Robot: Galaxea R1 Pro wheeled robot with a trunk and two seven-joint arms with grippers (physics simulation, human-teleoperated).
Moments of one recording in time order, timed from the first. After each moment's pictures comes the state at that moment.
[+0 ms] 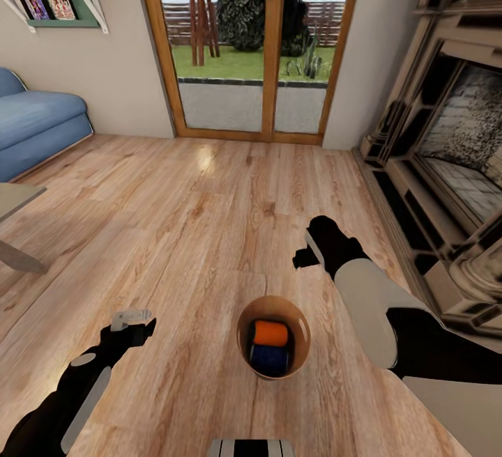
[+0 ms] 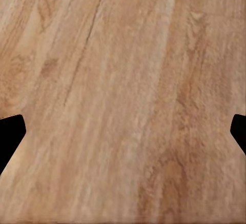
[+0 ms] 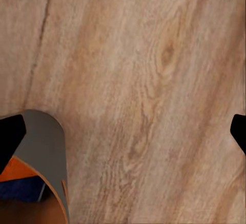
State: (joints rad) left arm -0.32 0.23 -0.07 -1.23 0.28 0.36 0.08; right arm -1.24 0.15 -0.10 -0.43 0.35 1.05 0.02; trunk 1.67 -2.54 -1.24
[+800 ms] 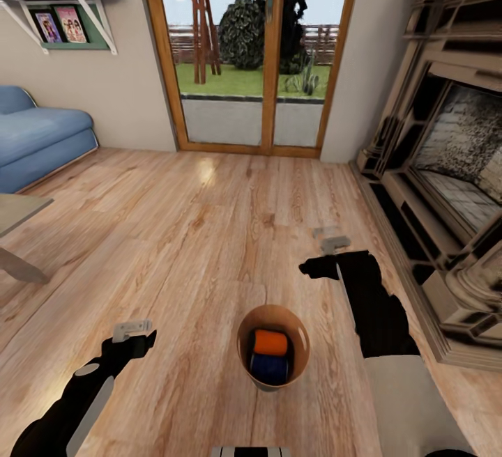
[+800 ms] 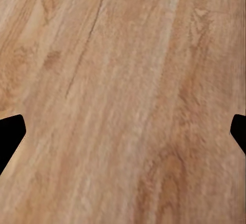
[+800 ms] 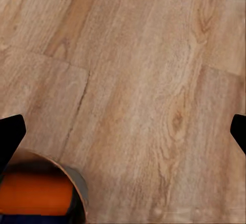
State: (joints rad) left arm -0.32 0.22 -0.07 -1.12 0.28 0.32 0.08; right arm -0.75 0.10 -0.02 -1.34 0.37 1.05 0.31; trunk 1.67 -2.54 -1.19
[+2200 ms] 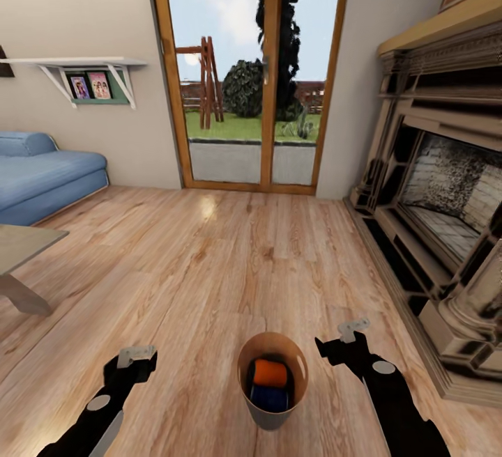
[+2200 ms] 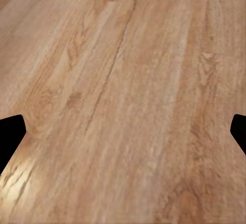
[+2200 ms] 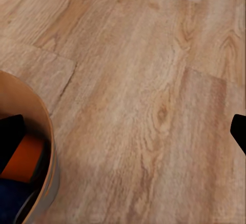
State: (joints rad) left arm -0.32 0.20 -0.20 -0.86 0.28 0.03 0.19; right arm -0.28 0.05 -0.13 -1.27 0.35 0.42 0.31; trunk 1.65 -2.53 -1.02
